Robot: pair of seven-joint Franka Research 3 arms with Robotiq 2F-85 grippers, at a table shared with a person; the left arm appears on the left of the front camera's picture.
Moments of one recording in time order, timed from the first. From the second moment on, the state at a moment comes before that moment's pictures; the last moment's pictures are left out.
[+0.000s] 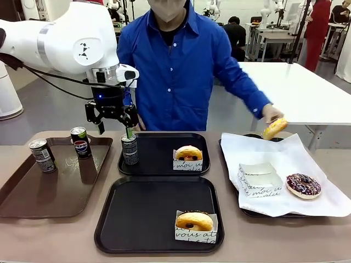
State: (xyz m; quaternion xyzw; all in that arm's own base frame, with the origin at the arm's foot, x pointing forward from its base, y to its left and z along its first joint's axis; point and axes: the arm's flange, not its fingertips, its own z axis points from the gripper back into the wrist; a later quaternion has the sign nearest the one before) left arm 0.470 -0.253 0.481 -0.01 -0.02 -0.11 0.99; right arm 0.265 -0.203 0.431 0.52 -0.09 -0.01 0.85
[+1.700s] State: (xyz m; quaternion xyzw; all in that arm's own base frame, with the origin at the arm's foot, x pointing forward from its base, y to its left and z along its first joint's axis) left arm 0.432 0.006 0.491 -0.06 0.00 0.03 1.00; right arm 0.265 -0.203 0.432 0.52 -0.08 -0.01 0.85
